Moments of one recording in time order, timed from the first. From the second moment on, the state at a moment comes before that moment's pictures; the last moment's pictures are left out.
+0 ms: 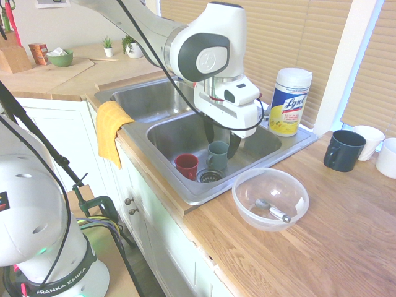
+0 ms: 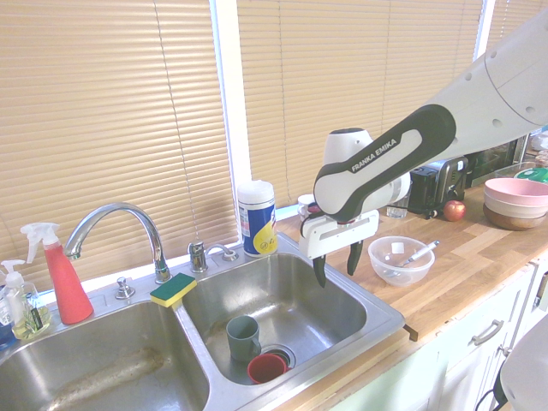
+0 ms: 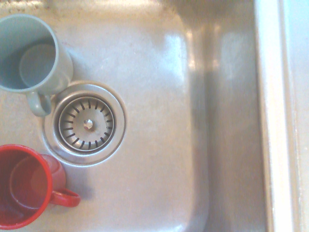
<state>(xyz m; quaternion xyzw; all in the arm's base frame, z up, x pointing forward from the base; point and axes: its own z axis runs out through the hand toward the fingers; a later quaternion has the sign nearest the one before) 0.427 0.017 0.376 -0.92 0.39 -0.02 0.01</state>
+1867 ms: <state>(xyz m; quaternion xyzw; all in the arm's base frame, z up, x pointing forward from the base) 0.336 -0.170 0.446 -0.91 0.40 -0.12 0.09</state>
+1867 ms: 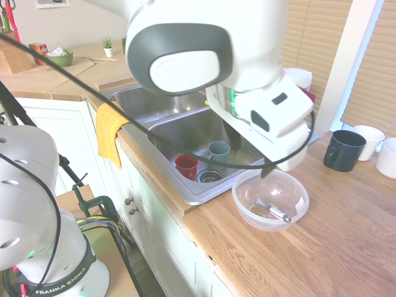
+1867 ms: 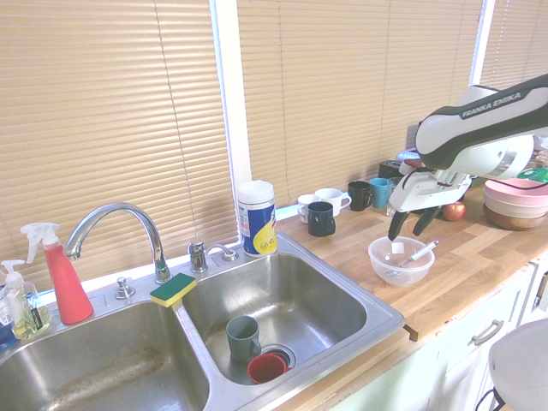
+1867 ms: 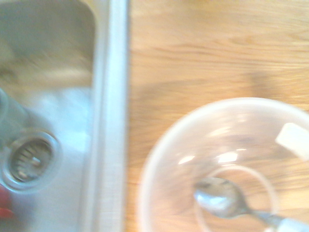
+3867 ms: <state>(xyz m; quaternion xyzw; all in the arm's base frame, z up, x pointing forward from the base) 0.398 -0.179 0.373 -0.96 0.27 -0.04 -0.05</state>
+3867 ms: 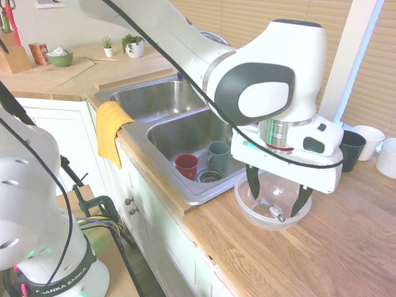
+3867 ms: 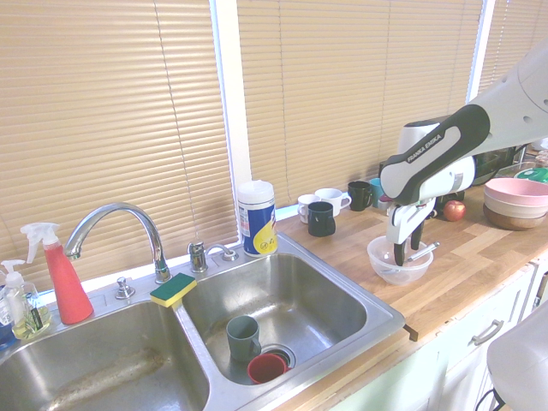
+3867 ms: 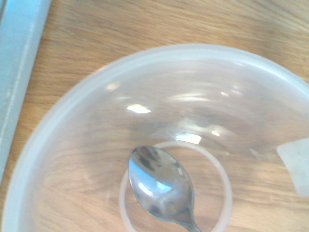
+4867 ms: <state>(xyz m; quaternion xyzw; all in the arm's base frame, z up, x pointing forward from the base) 0.393 -0.168 0.347 -0.96 0.26 -0.02 -0.09</state>
